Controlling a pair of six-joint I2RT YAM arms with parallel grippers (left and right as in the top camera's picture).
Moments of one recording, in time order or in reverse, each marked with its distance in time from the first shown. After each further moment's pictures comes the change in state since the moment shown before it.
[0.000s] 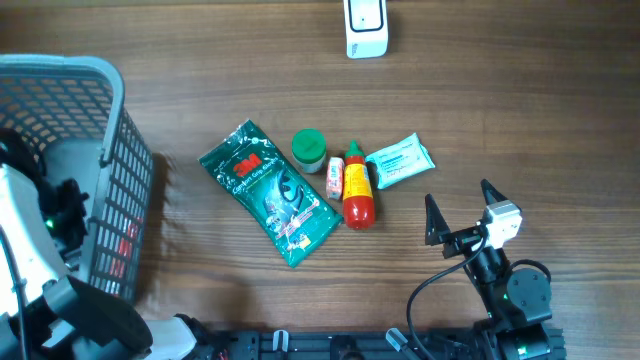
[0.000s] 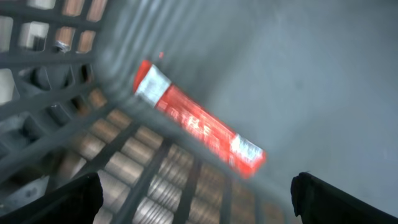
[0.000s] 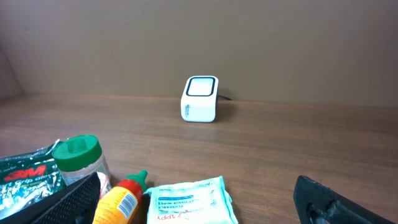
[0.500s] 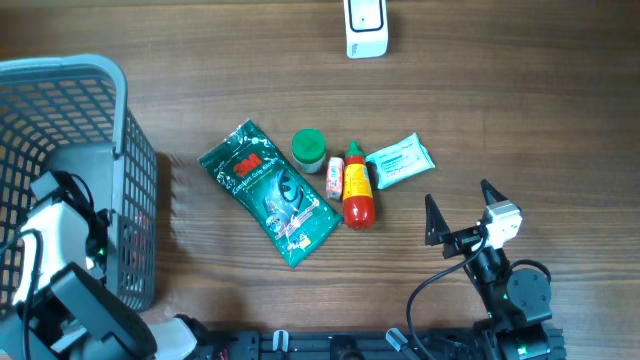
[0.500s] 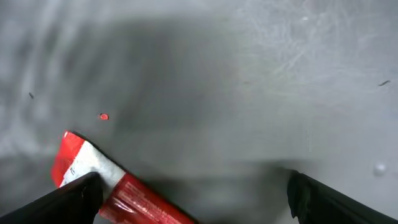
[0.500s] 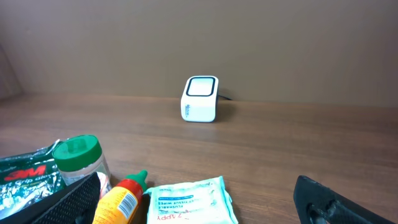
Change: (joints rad) left arm 0.002 -0.028 -0.456 0.492 -0.005 -0.109; right arm 0.000 0.000 0.000 0.000 0.000 0.000
